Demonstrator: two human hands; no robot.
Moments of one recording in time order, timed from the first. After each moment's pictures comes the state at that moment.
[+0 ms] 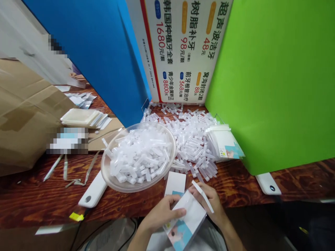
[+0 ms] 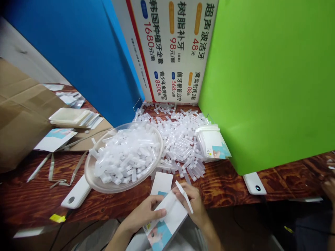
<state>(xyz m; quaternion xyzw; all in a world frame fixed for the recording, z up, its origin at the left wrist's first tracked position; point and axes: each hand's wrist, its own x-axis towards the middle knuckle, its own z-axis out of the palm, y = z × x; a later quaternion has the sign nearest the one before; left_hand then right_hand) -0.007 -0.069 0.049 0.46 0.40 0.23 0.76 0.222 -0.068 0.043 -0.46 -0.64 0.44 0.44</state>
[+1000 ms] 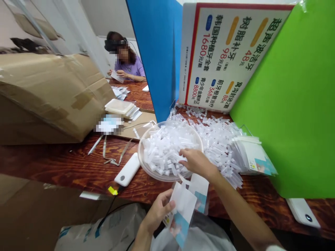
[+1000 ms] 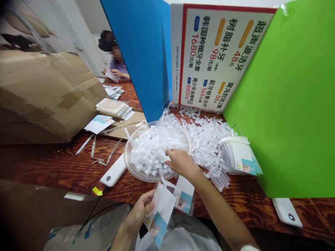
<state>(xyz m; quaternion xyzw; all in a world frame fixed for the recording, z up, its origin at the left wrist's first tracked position) -0.088 -0.110 0.047 0.35 0.41 0.43 0.72 0.079 0.060 0.130 -0.40 -0.89 0.19 0.11</state>
